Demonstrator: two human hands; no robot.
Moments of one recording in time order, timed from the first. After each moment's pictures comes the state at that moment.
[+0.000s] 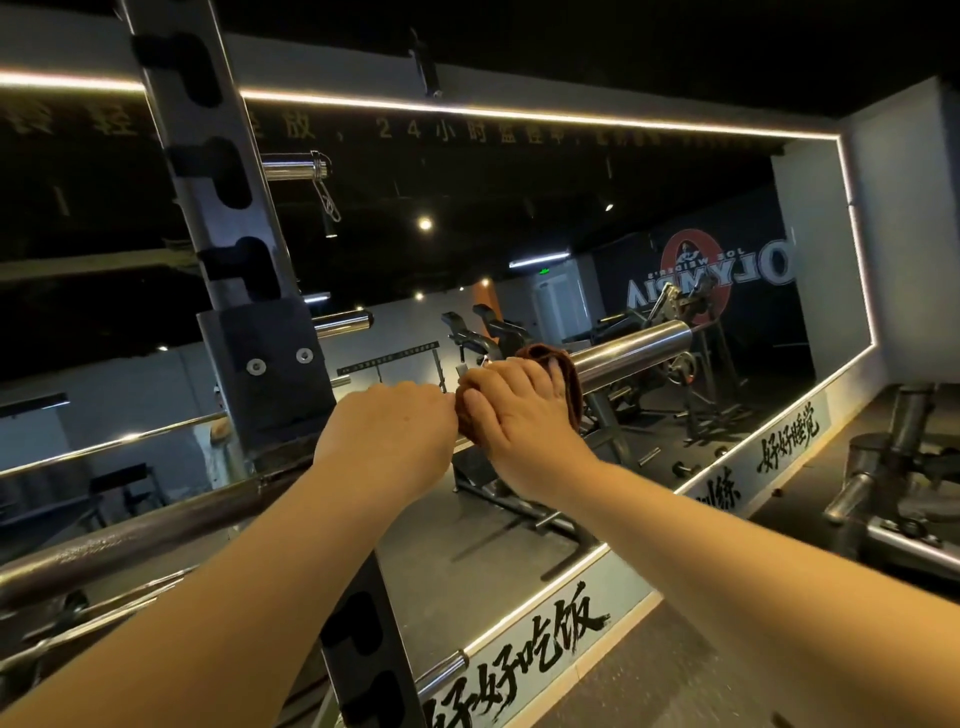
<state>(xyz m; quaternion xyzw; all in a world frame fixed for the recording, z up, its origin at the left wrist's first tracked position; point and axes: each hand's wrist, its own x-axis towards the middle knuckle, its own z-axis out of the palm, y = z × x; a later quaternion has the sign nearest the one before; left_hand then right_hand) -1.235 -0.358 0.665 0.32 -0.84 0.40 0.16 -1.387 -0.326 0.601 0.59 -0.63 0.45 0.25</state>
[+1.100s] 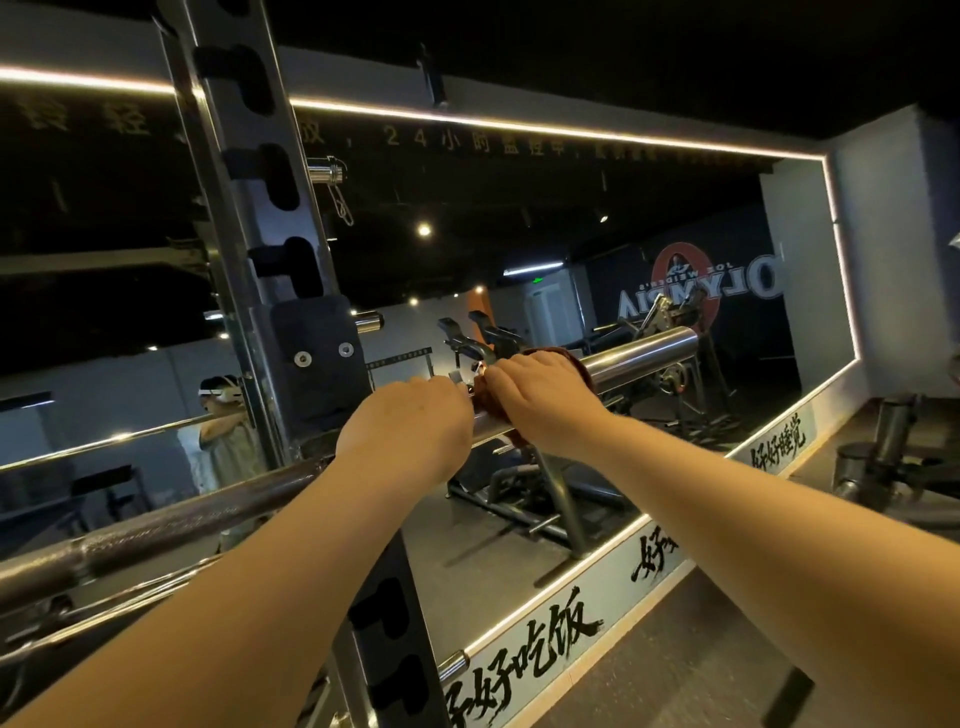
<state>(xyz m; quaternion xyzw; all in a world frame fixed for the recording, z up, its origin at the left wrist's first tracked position) -1.221 -0.375 0.668 0.30 -0.88 0.34 0.17 -1.387 -0.326 0.634 0.61 -0.69 0.28 0.29</state>
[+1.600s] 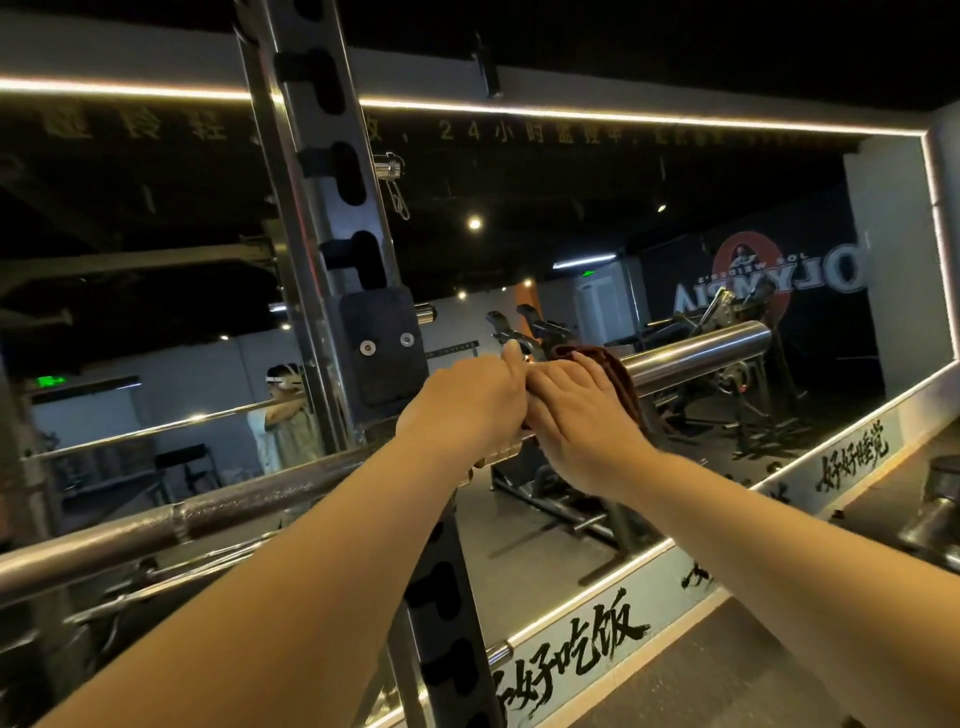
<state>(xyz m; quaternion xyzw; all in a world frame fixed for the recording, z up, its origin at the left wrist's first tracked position) -1.214 -0.362 0.683 0.30 -0.90 0.22 0.22 -1.356 -0.324 0.610 0.62 -0.62 0.37 0.31</state>
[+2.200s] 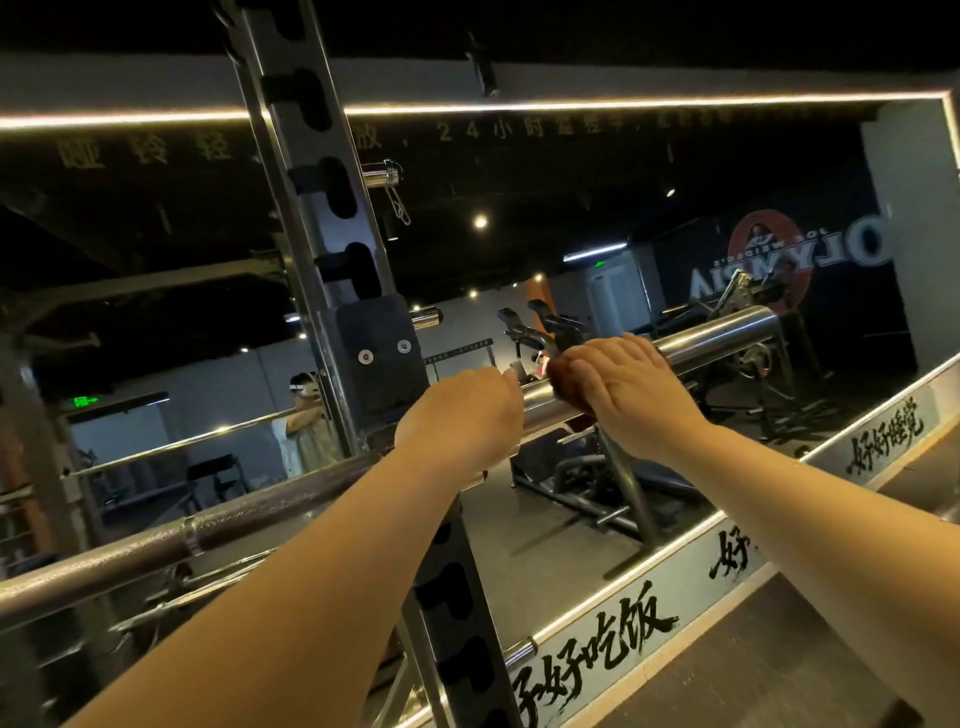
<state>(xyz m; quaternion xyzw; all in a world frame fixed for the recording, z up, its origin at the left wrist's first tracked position) -1.211 -0.351 0.679 0.31 -0.90 0.26 0.16 -1.424 -0.326 0.604 0.58 -0.65 0.37 0.33</state>
